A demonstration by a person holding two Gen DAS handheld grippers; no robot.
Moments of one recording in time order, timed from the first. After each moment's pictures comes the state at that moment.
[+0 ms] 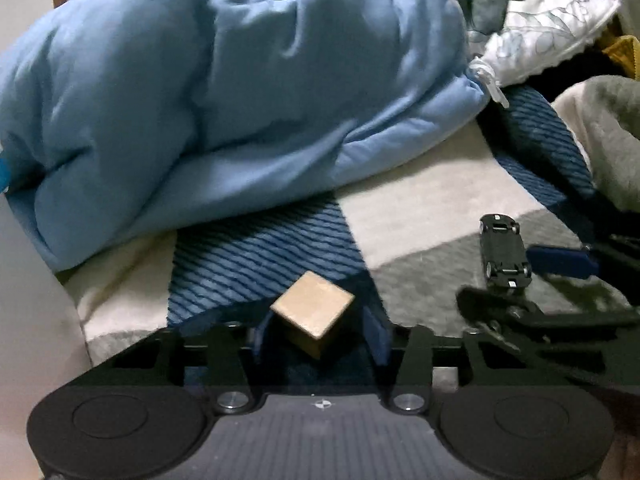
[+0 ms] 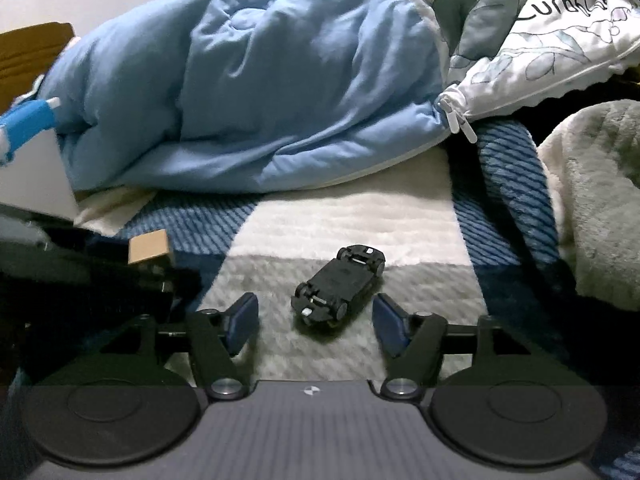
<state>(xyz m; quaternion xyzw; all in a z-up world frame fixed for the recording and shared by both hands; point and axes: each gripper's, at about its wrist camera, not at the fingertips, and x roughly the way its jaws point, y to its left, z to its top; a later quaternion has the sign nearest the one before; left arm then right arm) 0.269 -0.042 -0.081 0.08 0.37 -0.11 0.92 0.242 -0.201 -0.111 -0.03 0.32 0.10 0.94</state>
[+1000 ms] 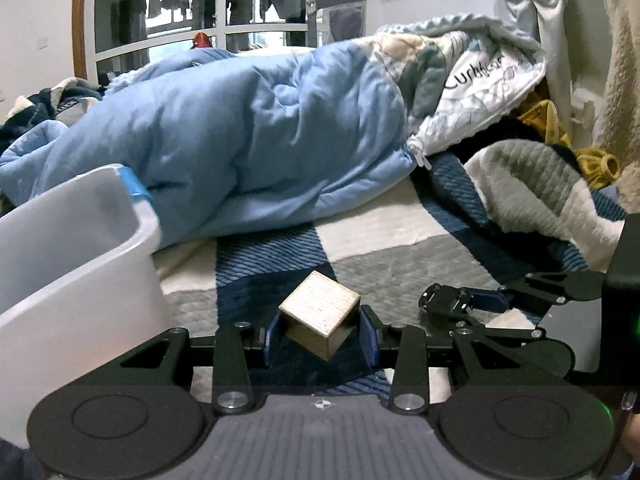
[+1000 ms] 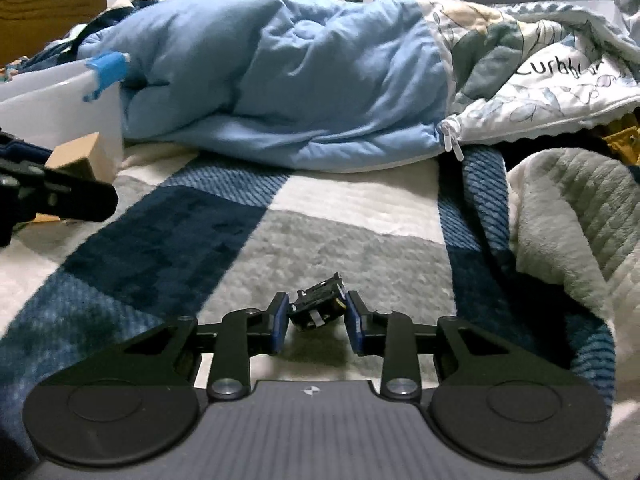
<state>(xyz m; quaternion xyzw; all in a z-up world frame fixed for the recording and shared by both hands) 0.133 -0.004 0.000 0.03 0.31 -0.13 0.94 0.153 -0.181 -0.081 -0.12 0.31 0.11 0.94</state>
